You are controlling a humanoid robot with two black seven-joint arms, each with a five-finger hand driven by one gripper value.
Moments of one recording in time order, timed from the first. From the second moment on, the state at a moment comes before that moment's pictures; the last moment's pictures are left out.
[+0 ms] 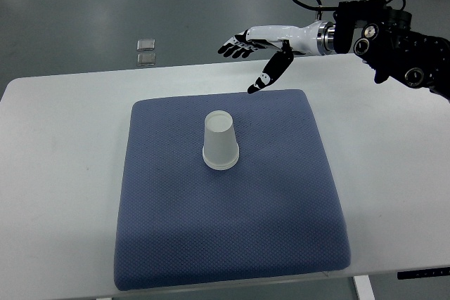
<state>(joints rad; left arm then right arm) -0.03 0.00 -0.15 -0.15 0.08 0.05 0.04 1.22 -0.28 0.27 0.66 -1.03 0.48 0.32</state>
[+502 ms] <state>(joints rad) -0.03 0.00 -0.15 -0.15 0.08 0.05 0.04 1.09 -0.26 0.31 0.52 -0.43 0.37 0.32</state>
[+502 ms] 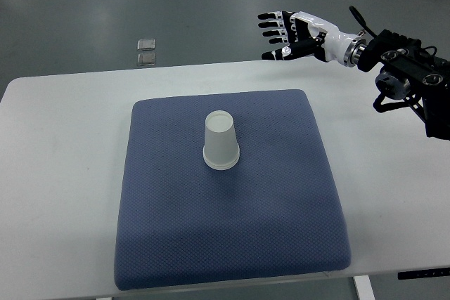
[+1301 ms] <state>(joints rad) -0.03 0.00 -0.15 -0.15 0.08 0.05 0.04 0.87 -0.18 0.54 0.51 0.11 0.20 0.32</state>
